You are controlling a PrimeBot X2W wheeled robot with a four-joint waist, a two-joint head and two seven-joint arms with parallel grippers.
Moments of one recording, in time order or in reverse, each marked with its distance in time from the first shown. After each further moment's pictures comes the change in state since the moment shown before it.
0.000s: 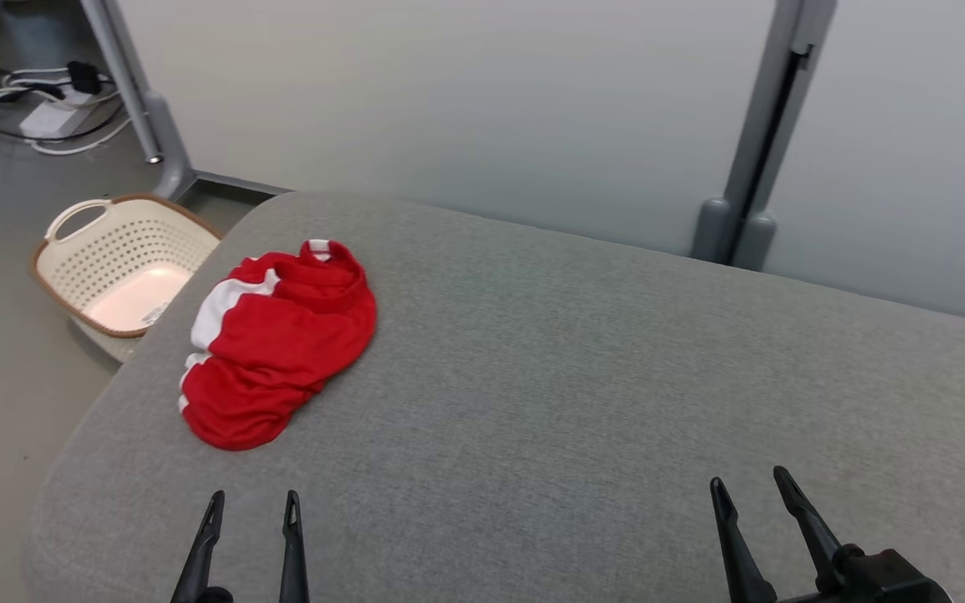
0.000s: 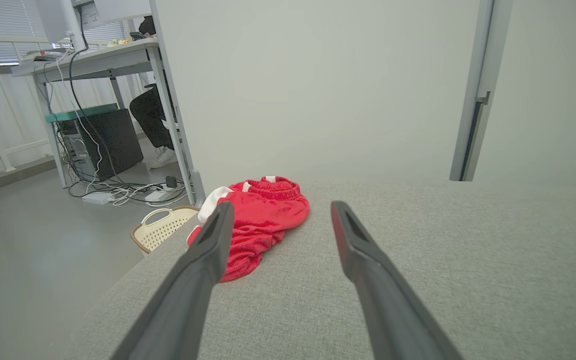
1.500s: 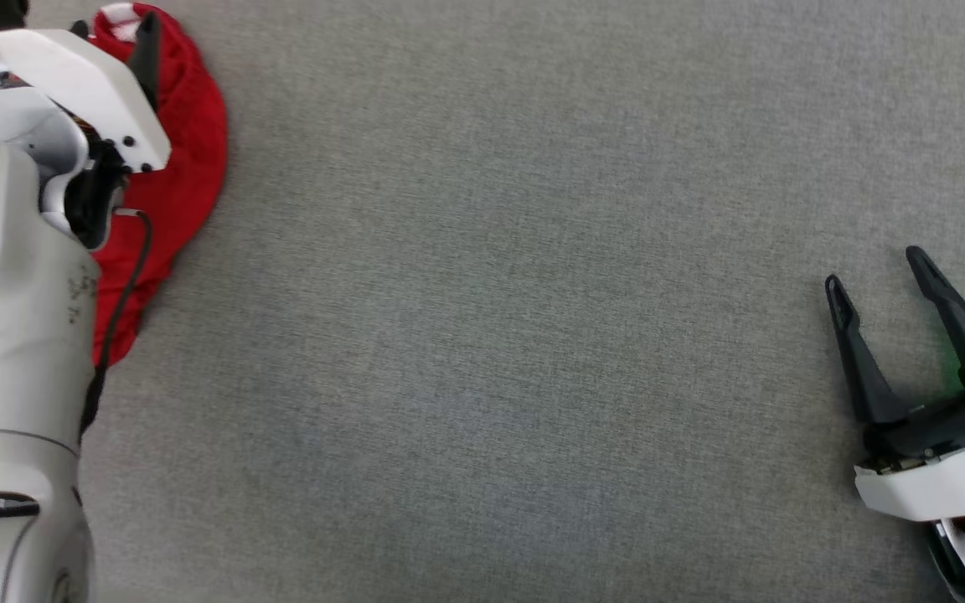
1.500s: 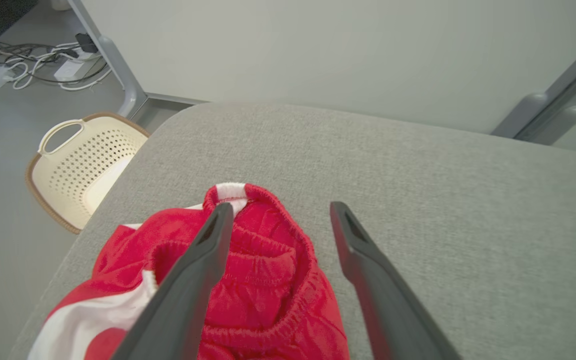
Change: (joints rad) left arm -1.315 0.108 0.145 0.989 -0.256 -0.268 0.408; right arm -0.252 -0.293 -0.029 -0.137 -0.012 0.001 -0.002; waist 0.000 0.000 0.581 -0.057
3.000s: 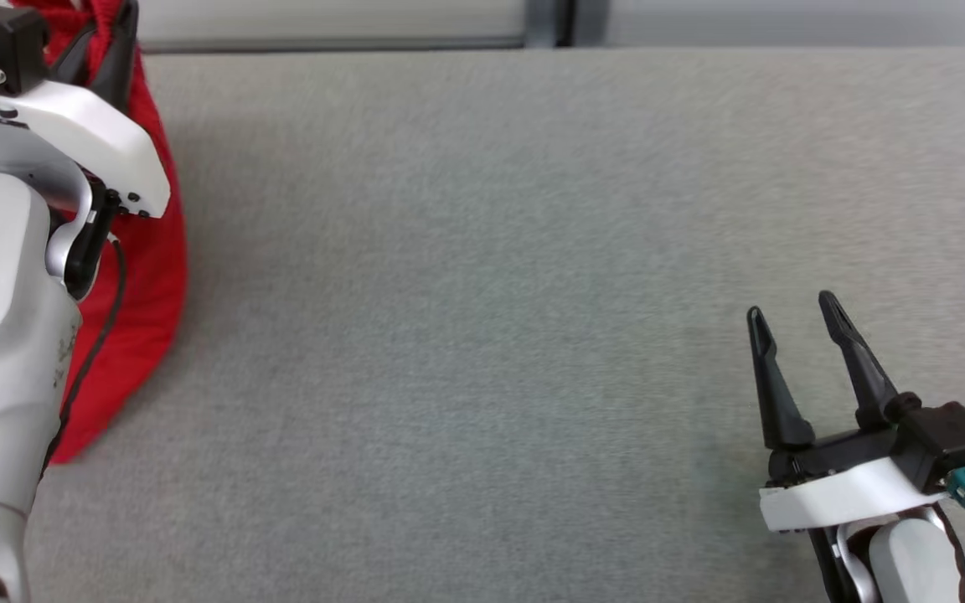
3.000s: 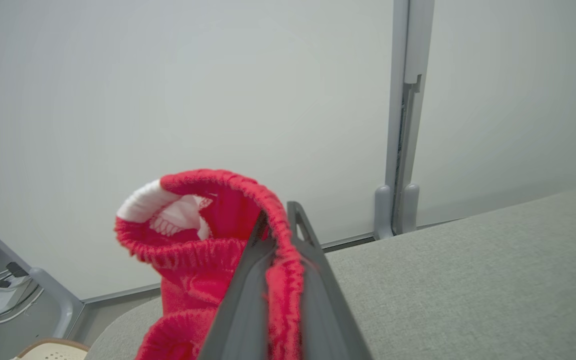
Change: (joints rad) left arm 0.086 0.180 -0.420 -0.174 -0.137 -0.024 -0.266; right arm -0.017 0.222 0.012 0.099 0.032 -0.002 0.002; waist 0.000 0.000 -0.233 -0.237
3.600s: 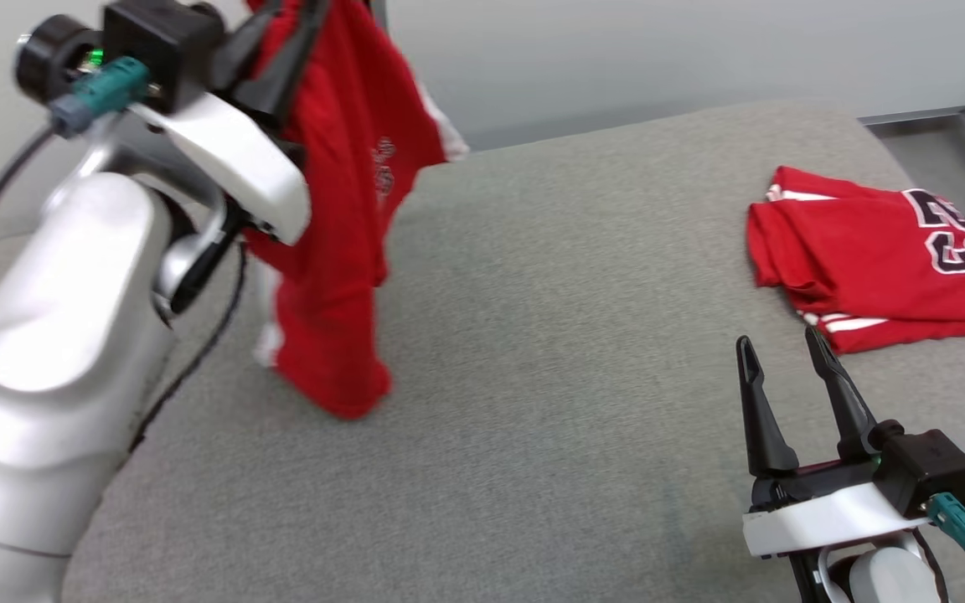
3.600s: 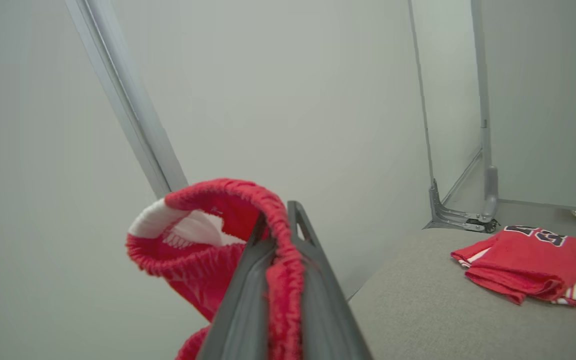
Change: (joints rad) left arm 0.064 0.014 -0.179 -0.447 -0.061 0.000 0.086; right arm 0.048 0.062 -0.020 0.017 0.004 0.000 0.000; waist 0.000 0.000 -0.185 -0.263
